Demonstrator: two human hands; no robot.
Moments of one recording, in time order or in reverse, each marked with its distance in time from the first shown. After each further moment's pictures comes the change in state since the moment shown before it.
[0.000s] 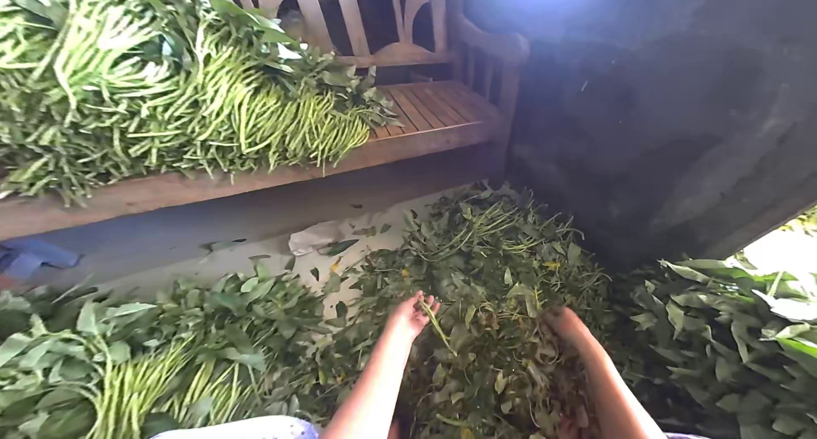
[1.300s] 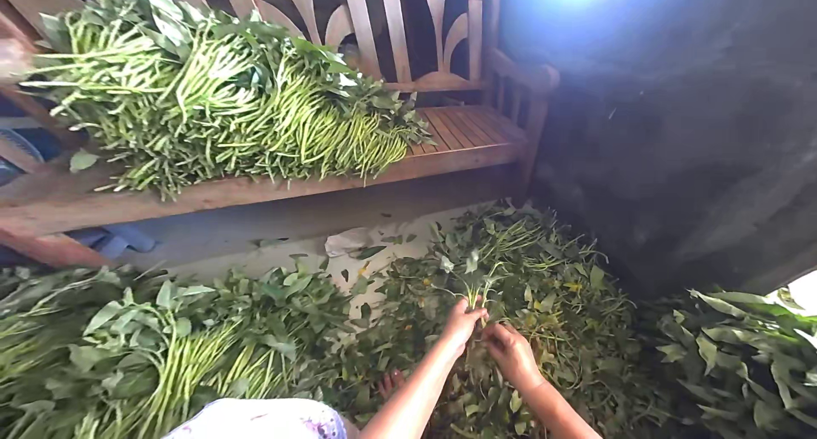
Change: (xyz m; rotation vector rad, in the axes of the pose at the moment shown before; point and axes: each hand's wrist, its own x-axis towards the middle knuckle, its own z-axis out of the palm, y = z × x) left_hand -0.047 -0.028 0.028 0.734 -0.375 0.328; right_hand -0.043 -0.074 0.121 -0.072 0.161 -0.856
